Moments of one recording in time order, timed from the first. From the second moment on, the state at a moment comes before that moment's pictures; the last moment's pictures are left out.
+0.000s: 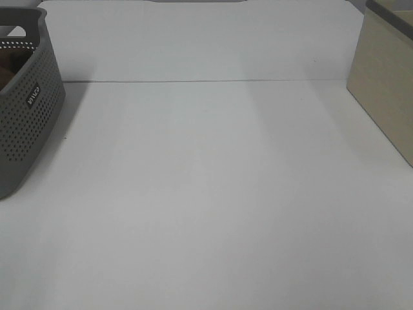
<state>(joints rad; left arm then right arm) 0.00 0.00 -0.50 -0.05 1.05 0.01 -0.01 0.00 -0.50 0.18 1.07 -0.12</state>
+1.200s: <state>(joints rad) 0.00 0.00 -0.51 -0.12 1.06 0.00 -0.01 0.00 -0.50 0.18 1.07 -0.12</state>
